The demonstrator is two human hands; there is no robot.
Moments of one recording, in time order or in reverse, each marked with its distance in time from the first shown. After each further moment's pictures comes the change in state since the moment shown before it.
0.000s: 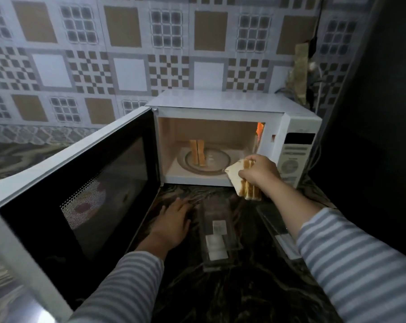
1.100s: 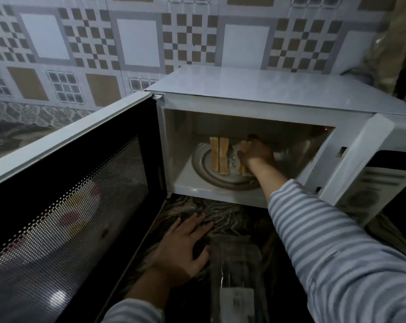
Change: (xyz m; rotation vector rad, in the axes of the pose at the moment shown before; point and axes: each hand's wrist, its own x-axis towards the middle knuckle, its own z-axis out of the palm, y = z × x) left_hand 0.048 -0.031 0.037 -0.074 0.058 0.081; right_hand 0.203 -0.029 0.121 -0.150 -0.032 -0.098
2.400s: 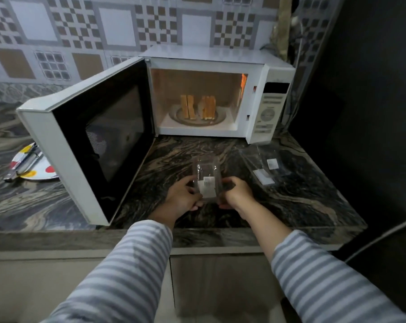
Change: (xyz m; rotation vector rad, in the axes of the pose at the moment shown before) left_hand -0.145 0.116 -0.014 -1.004 -0.056 -0.452; right_hand -0.378 0.089 -0.018 0.602 -0.181 0.391
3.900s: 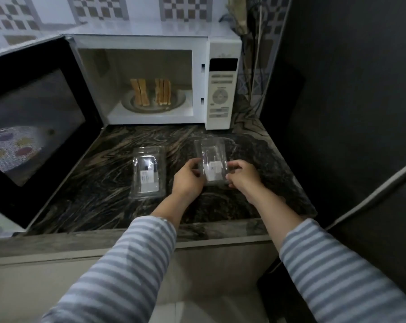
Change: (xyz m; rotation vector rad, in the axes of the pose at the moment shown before) left_hand 0.026 0.043 0.158 0.226 0.145 0.089; right_hand 0.062 0.046 -0.147 -0.034 0.095 -0.093
